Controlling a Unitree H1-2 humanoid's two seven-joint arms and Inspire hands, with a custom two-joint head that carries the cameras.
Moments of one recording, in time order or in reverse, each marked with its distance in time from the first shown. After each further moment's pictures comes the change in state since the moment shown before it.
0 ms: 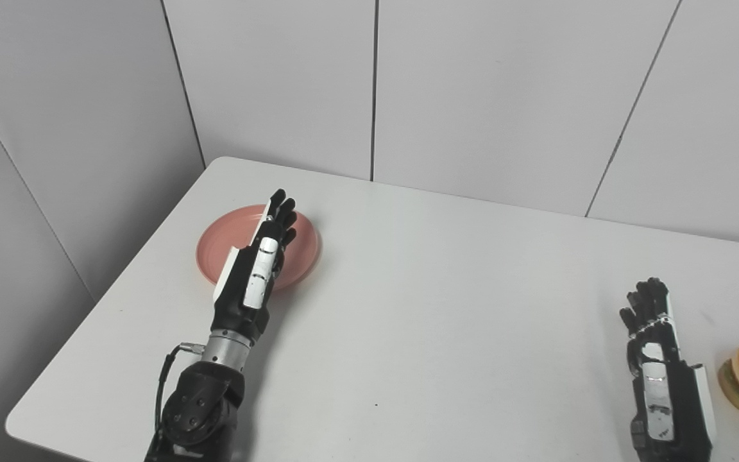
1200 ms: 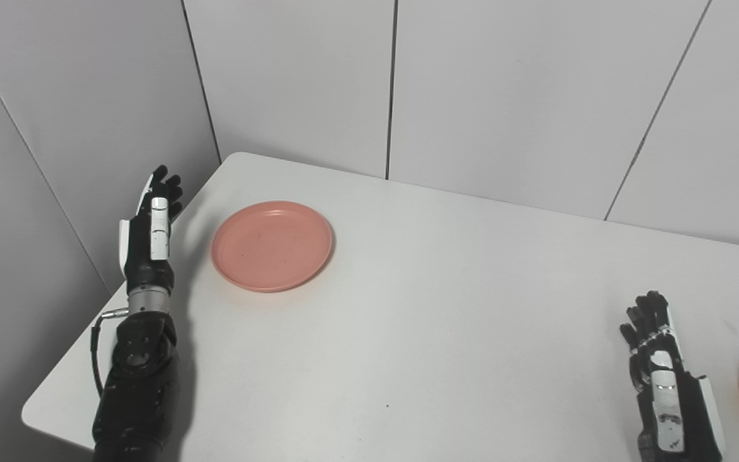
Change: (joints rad) left arm -0.196 0.160 0.228 0.529 0.017 -0.209 0.166; right arm 0.030 -0.023 0.002 -0.044 0.032 0.068 0.034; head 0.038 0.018
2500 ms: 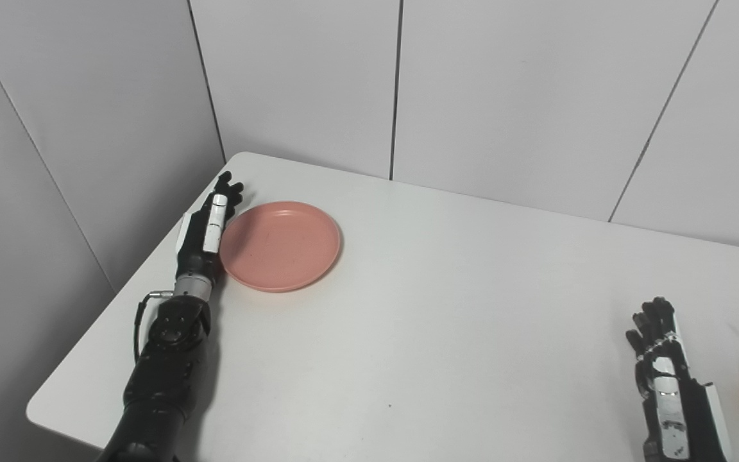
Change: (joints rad) left arm -0.096 0.000 -0.142 0.159 -0.068 0.015 -0.147; right arm 0.005 -0.001 -0.004 0.000 -0.007 0.003 -0.002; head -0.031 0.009
